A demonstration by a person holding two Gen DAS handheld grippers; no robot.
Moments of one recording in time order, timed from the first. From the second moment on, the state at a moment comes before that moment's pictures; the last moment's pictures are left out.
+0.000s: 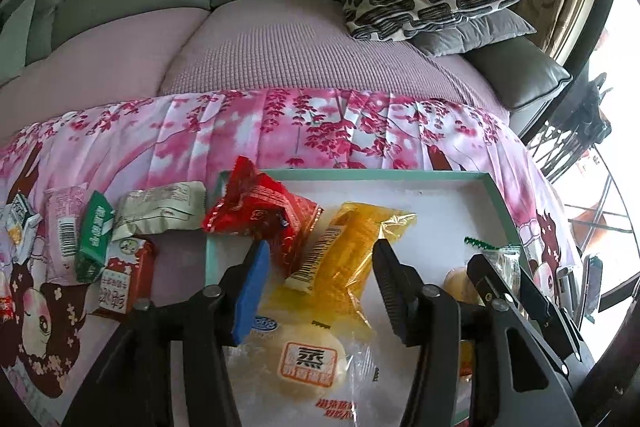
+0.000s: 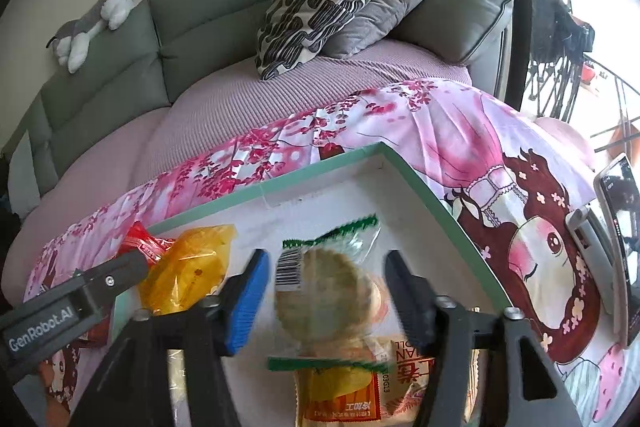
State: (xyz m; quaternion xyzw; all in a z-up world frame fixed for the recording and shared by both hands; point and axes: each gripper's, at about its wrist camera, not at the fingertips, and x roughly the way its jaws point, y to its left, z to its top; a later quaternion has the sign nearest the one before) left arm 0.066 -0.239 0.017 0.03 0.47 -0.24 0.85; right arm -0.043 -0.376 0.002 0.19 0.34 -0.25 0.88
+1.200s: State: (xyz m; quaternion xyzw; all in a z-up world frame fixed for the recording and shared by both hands) left arm 0.068 -0.190 0.019 0.10 0.41 -0.08 0.90; right arm -0.051 -0.382 0.006 0.20 0.39 -0.28 0.85
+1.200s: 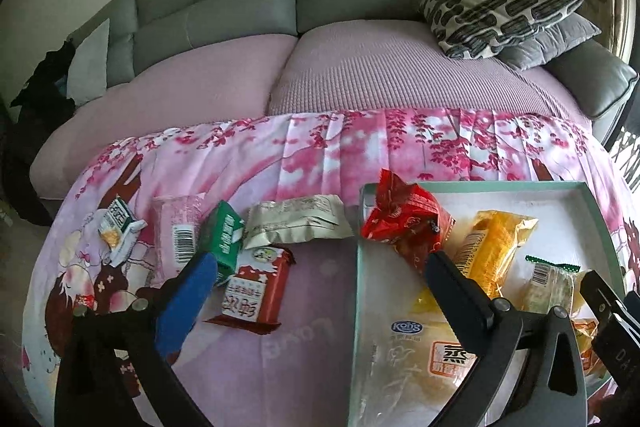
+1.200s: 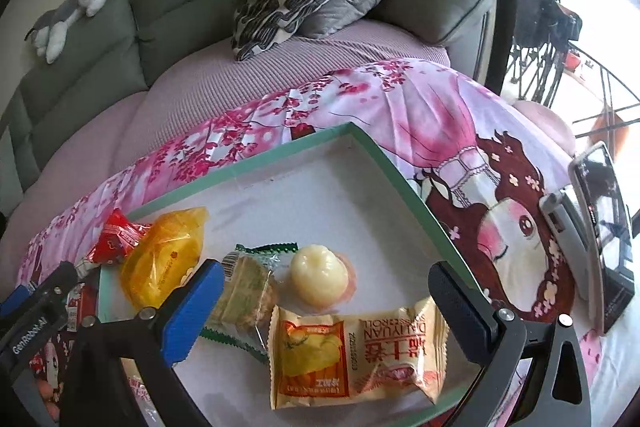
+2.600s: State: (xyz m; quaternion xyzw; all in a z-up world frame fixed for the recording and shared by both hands) left arm 0.067 0.054 0.024 -0.02 0.45 0.22 0.87; right arm 0.036 -0.174 0.010 0.13 0.42 -0.08 0.90
